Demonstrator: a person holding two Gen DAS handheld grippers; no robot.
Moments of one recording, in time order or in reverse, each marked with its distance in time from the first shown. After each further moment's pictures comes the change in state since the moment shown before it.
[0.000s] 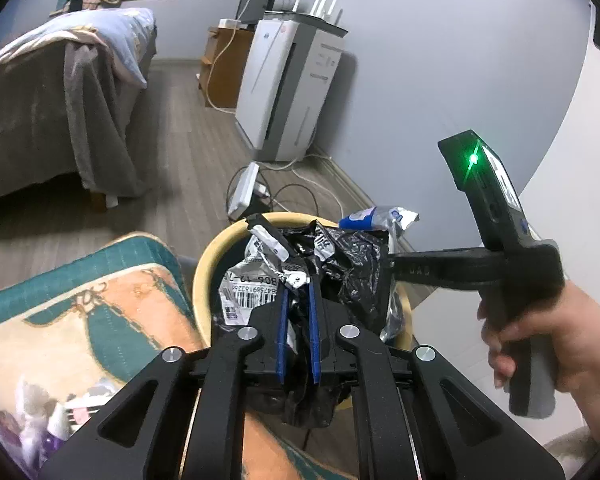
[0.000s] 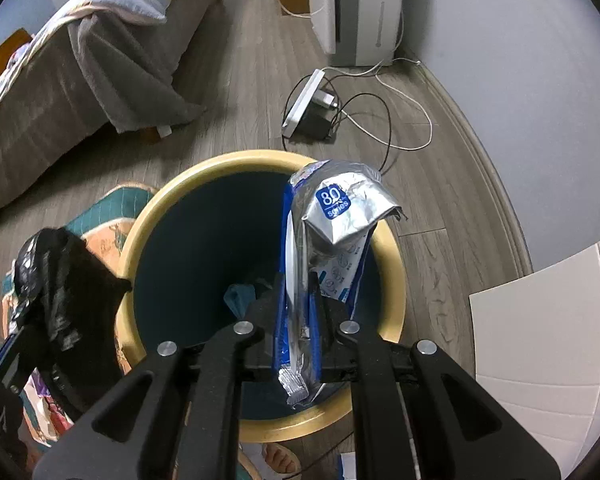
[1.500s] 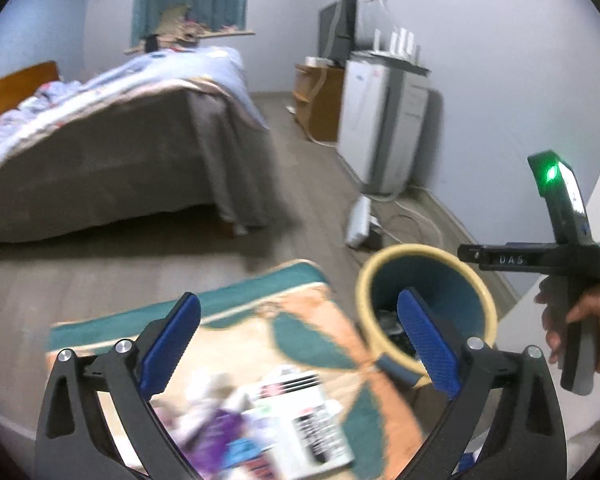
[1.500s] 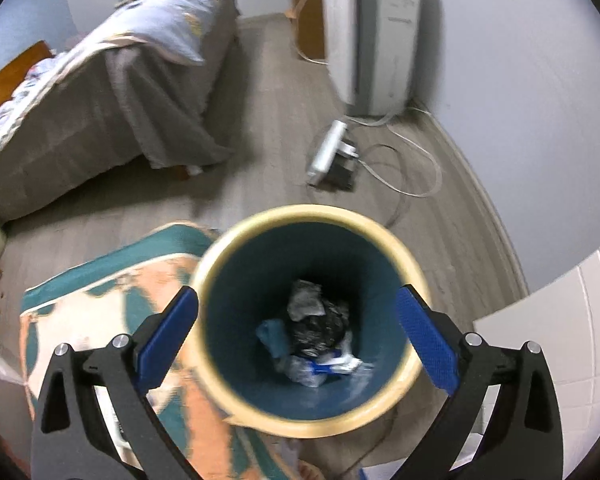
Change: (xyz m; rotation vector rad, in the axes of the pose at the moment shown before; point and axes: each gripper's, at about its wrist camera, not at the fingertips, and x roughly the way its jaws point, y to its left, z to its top) left arm -0.156 0.066 0.010 -0.008 -0.101 0.394; right arm -0.069 0.070 0.003 -0.037 -0.173 0.051
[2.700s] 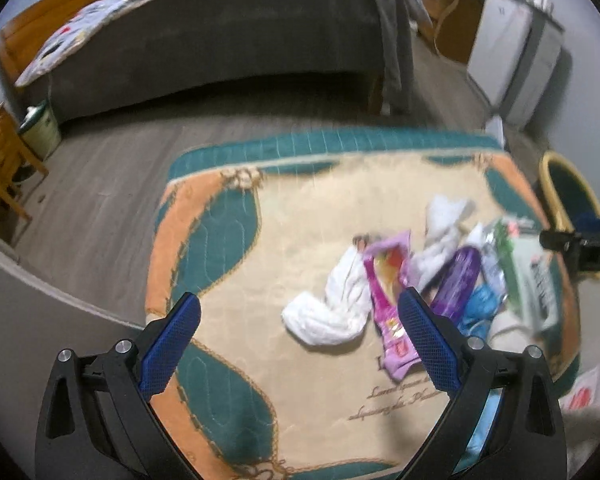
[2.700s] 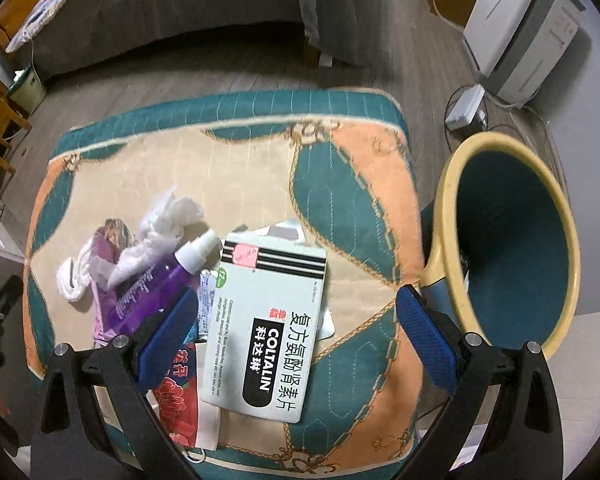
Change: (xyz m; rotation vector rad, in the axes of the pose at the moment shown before) left arm 0.015 0.181 -0.141 -0.182 0.385 0.256; right arm 0.073 0.200 -0.100 -0.326 0.302 0.063
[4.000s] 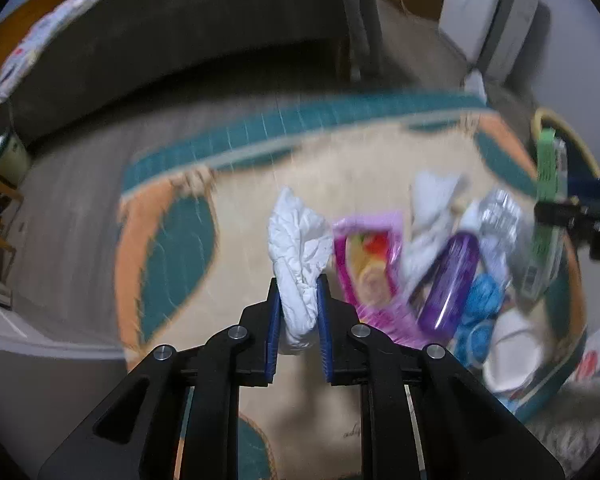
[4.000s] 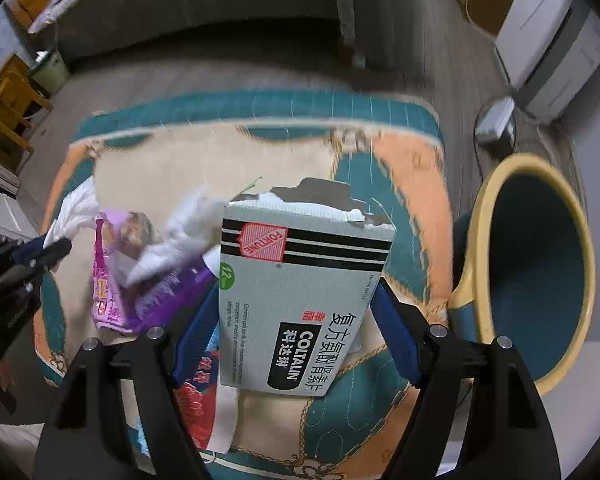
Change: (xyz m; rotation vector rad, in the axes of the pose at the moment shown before) left arm 0.025 -0.027 0.029 0.111 0.052 -0.049; right arm -0.009 0.015 0.009 -0.085 -0.047 0.090
